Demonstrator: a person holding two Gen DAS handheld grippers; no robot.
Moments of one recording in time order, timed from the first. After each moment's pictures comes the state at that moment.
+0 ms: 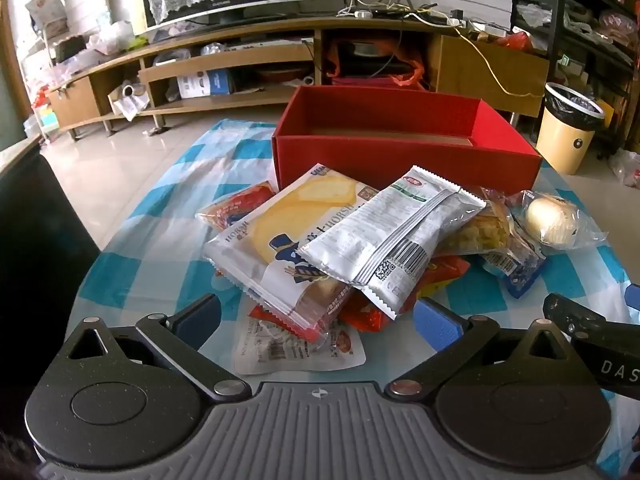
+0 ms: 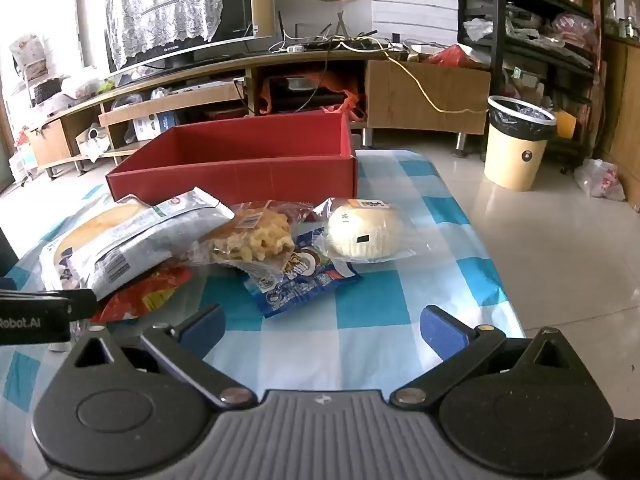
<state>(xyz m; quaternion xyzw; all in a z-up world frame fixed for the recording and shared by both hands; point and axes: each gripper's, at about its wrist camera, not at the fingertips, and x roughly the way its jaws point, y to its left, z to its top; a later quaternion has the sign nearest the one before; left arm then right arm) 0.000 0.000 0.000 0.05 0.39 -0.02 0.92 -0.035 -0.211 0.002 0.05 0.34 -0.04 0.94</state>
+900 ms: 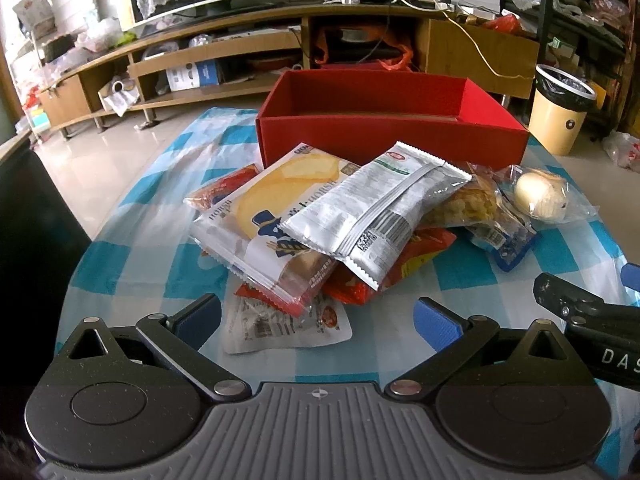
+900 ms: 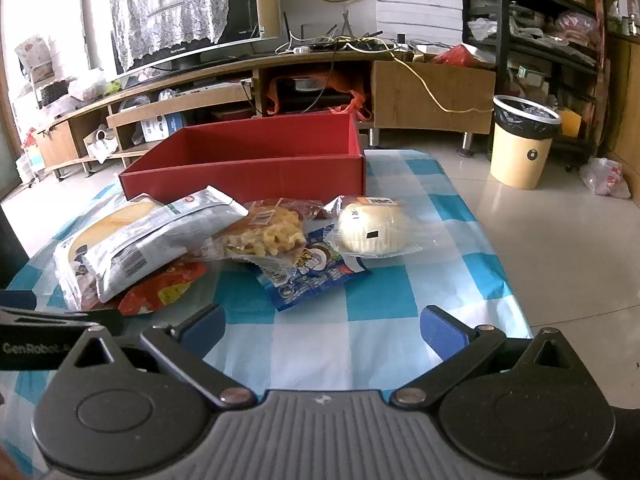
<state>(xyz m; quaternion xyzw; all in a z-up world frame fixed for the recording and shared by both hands) -0.009 -0.010 -0.008 0.06 0.40 -0.03 0.91 -0.044 -0.207 0.006 0.06 0.34 -0.02 0.94</state>
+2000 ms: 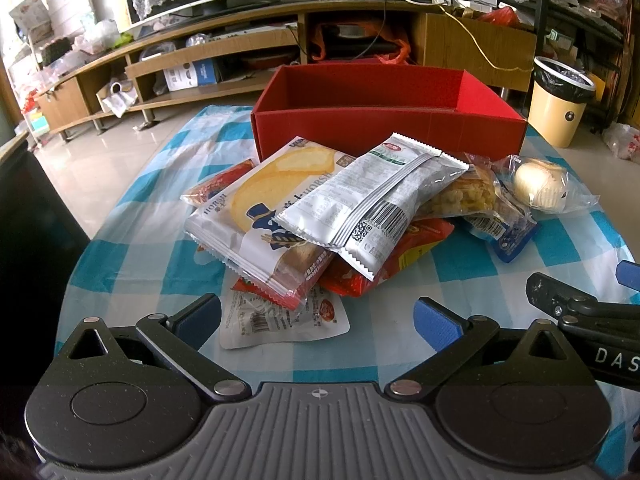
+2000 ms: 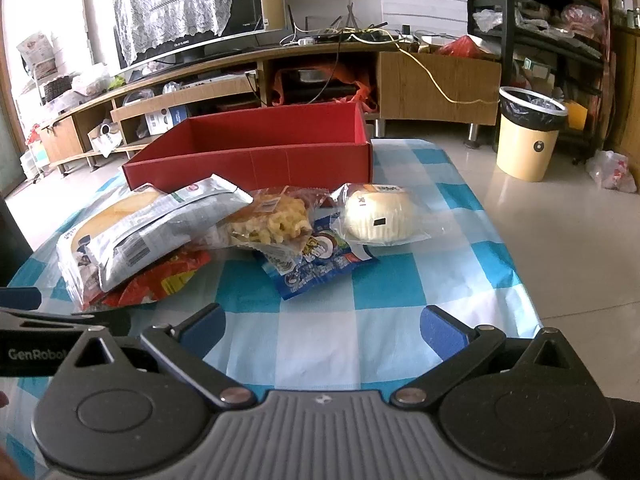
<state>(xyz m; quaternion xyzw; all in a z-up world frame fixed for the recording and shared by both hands) -0.011 -0.012 -0.013 0.07 0.40 -0.03 0.91 -0.042 -0.205 -0.002 0.06 0.35 -0.02 0.93</state>
